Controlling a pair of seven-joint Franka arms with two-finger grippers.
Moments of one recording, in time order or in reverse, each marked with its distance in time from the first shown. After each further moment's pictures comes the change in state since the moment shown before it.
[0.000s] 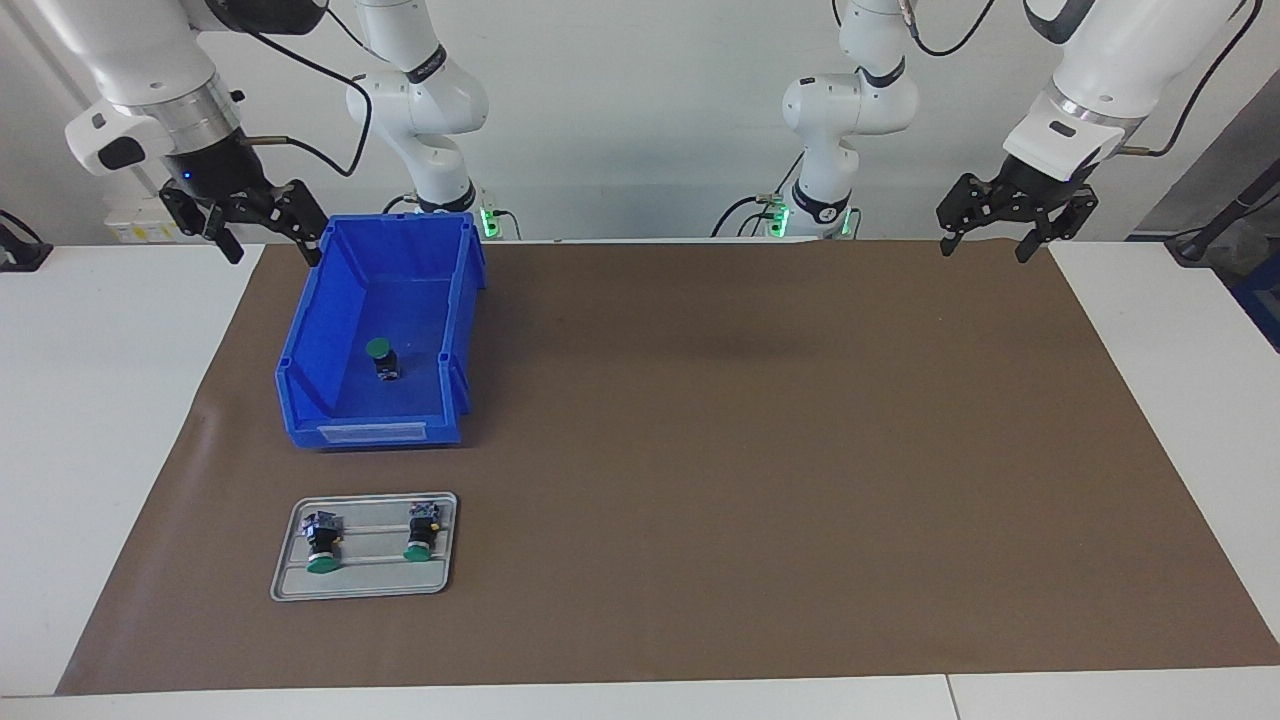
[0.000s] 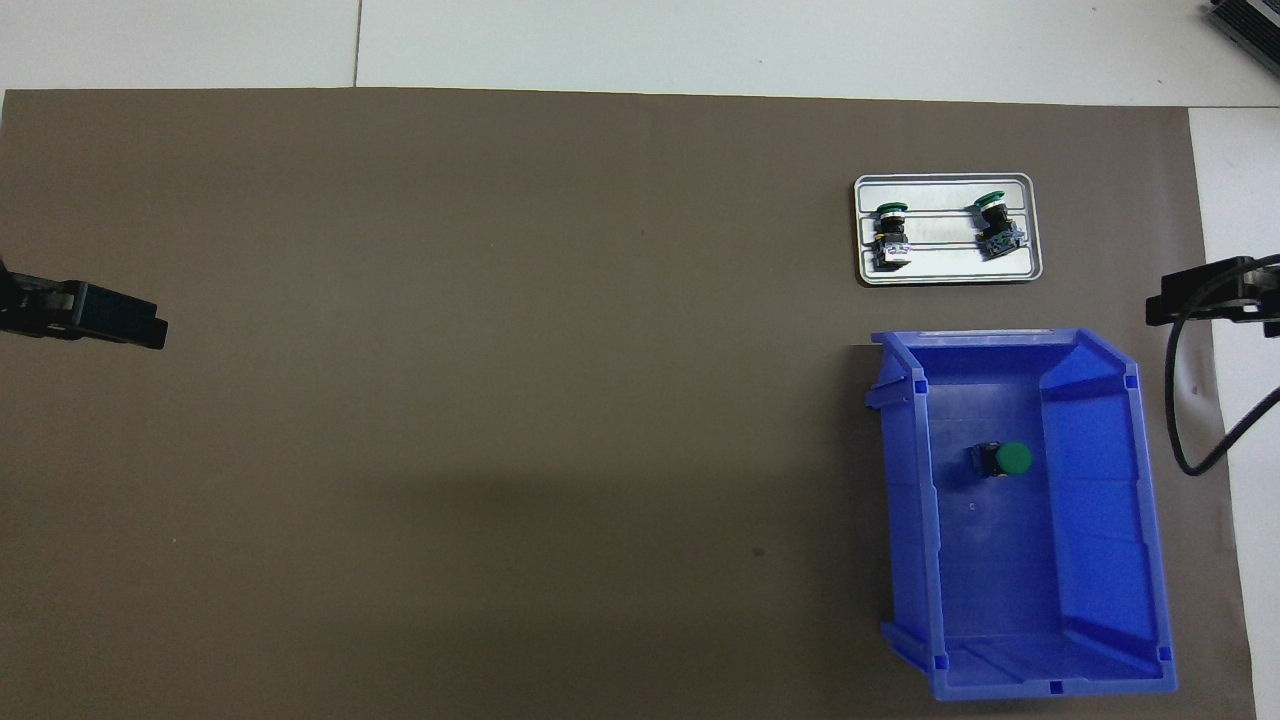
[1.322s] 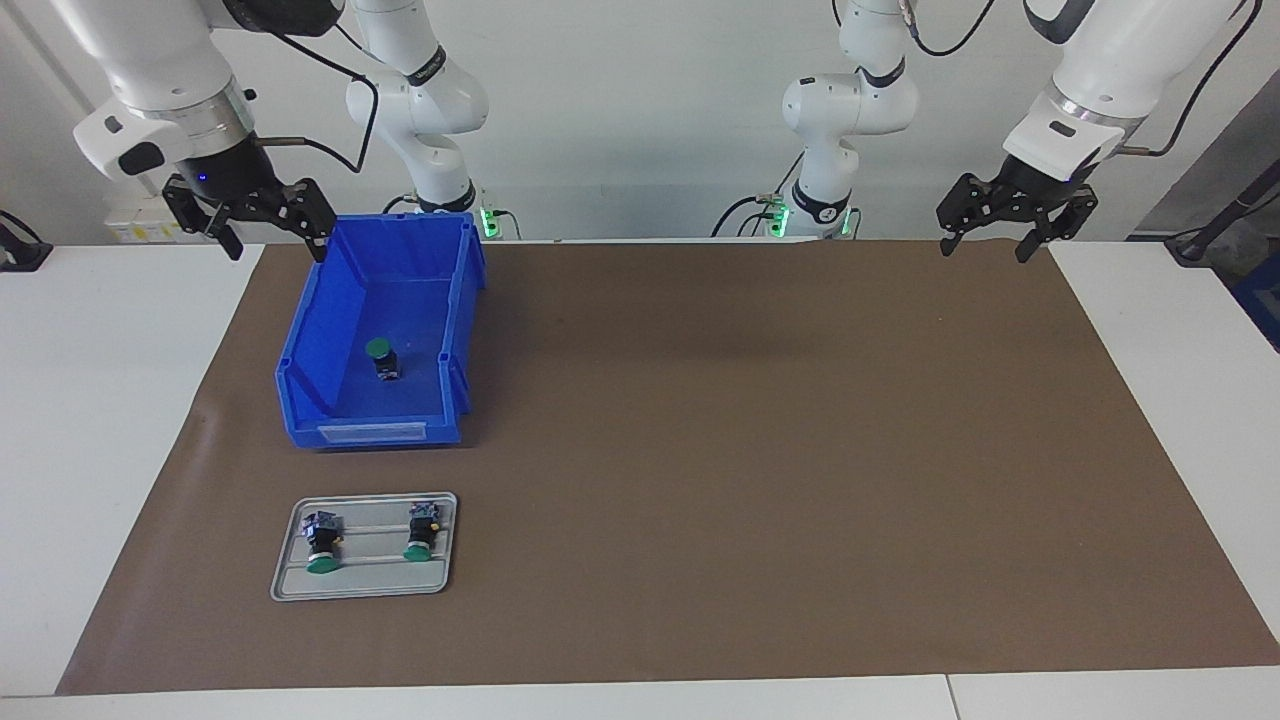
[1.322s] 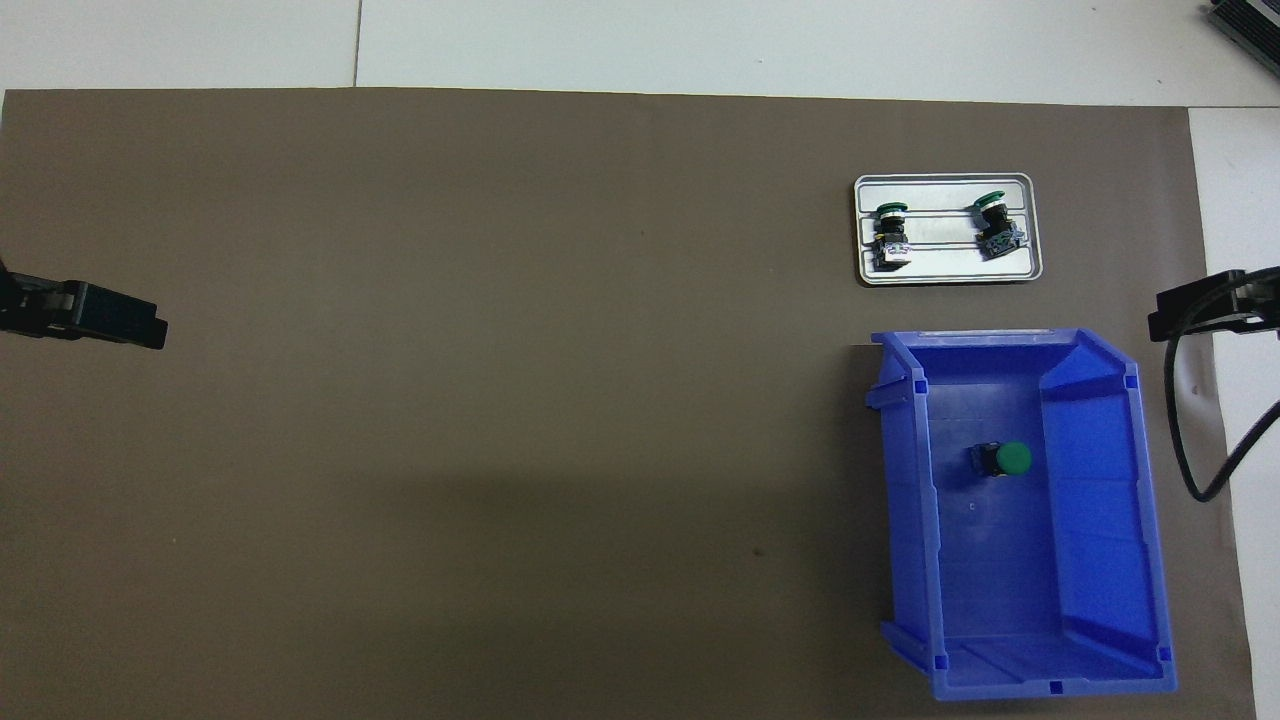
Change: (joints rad) left arm 0.000 0.000 0.000 0.000 0.000 0.000 0.000; right arm 0.014 0.015 0.029 0.069 -0.073 -0.095 -0.065
